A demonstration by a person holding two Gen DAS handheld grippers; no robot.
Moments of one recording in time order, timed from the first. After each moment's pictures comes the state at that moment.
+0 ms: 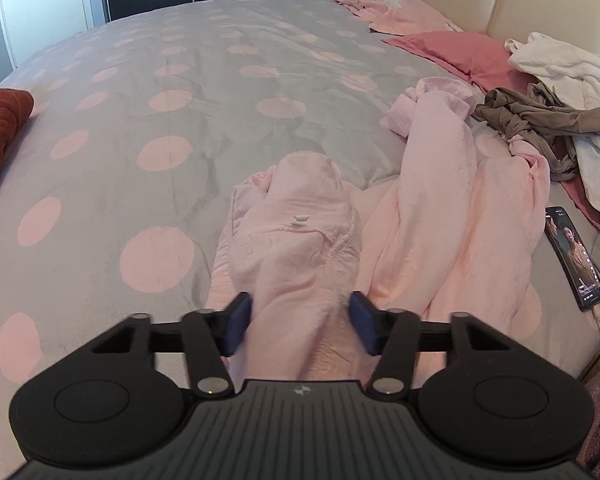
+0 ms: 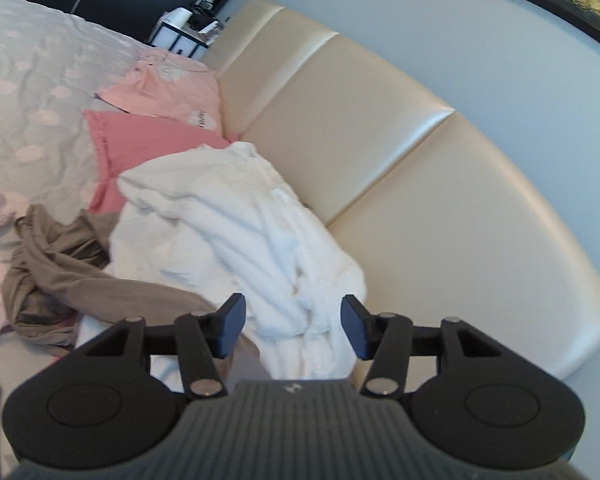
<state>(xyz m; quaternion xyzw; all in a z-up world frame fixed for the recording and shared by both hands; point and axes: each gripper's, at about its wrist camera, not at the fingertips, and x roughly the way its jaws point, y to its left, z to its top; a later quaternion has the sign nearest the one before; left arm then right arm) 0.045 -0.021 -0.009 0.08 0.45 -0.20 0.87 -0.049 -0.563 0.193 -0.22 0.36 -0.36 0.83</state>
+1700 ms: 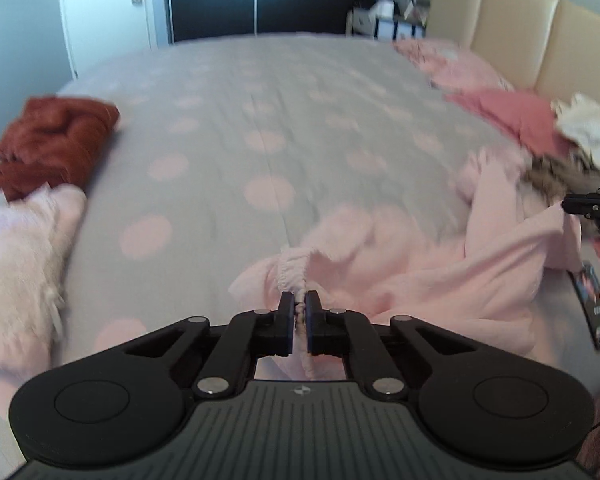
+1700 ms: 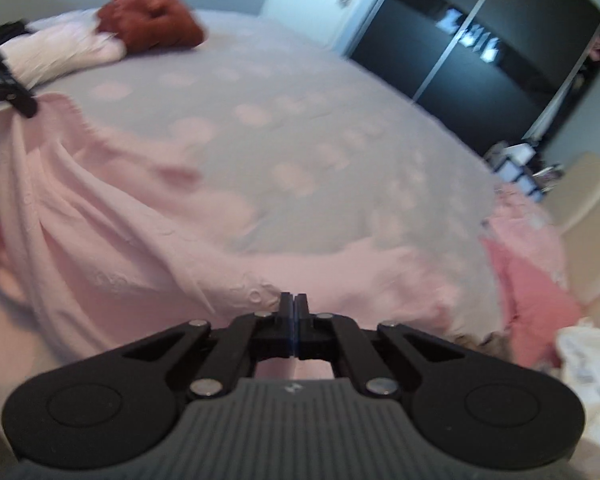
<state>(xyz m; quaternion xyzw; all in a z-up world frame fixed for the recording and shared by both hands) 0.039 0.064 0.069 0.04 0.38 -0.13 0.92 0.010 -0.283 0.075 -0.27 0.31 0.09 0.91</state>
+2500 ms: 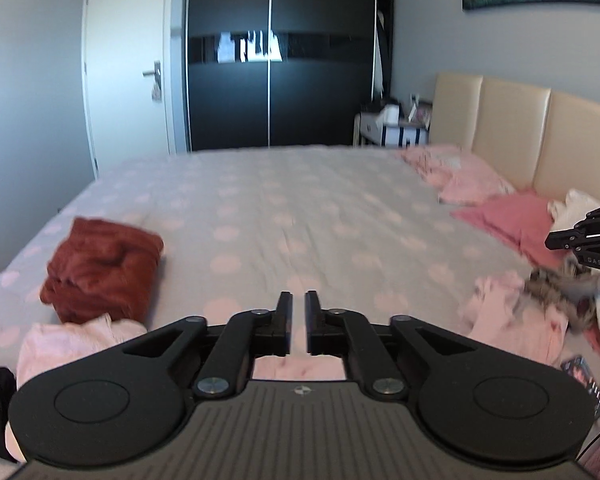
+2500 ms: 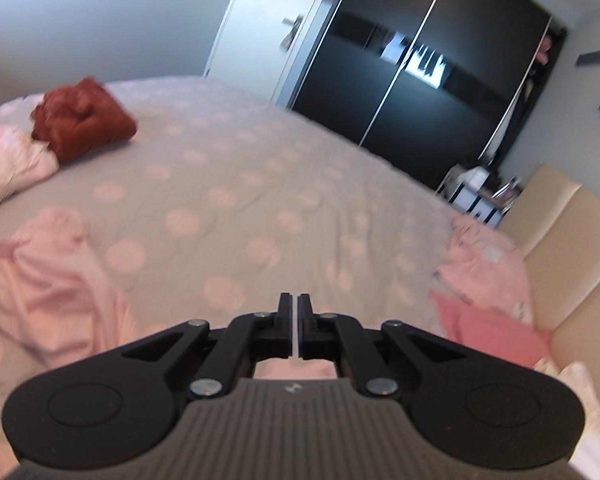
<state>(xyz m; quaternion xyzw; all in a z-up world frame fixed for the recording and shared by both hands) 0.059 0.106 0.159 0.05 0.29 -0.14 0.95 0.063 -0.278 0.161 -0.22 0.30 0.09 0.93</state>
